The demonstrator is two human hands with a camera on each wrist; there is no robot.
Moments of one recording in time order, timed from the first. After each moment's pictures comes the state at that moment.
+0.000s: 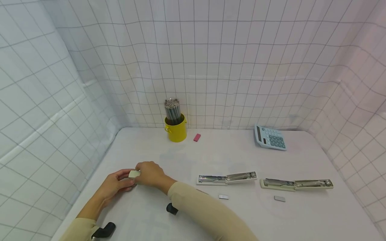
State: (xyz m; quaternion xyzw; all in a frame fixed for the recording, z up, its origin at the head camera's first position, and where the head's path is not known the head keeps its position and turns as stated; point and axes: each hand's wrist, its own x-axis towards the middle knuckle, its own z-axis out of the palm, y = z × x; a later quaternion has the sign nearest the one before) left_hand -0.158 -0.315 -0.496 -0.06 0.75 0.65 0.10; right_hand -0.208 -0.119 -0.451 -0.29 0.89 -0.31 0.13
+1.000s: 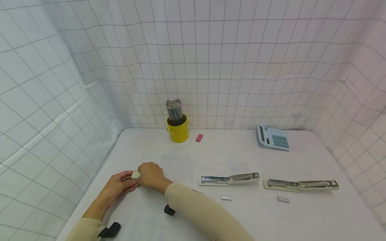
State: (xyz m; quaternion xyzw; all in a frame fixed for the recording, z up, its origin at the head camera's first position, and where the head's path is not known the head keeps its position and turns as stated) left_hand -0.162 -0.311 -0.502 -0.09 0.74 0.66 0.09; right_hand -0.207 -0.134 -0.453 -0.26 0.93 -0.25 0.10
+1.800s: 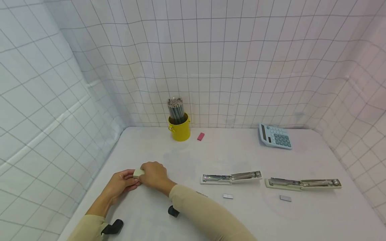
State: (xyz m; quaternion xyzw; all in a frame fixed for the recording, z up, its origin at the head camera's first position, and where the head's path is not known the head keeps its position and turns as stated) left_hand -0.163 -0.311 -0.502 -0.09 0.74 0.66 0.10; right_hand -0.204 -0.128 -0.464 -0.26 0.91 -0.31 0.07
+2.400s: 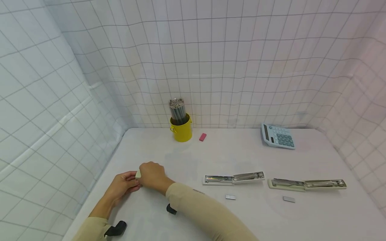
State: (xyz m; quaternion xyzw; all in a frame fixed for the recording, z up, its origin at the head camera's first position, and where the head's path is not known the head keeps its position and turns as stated) left_hand -0.163 -0.314 -0.506 -0.08 0.74 0.66 0.08; right_hand -0.207 -0.141 -0.453 -0.29 0.93 -0.21 0.07
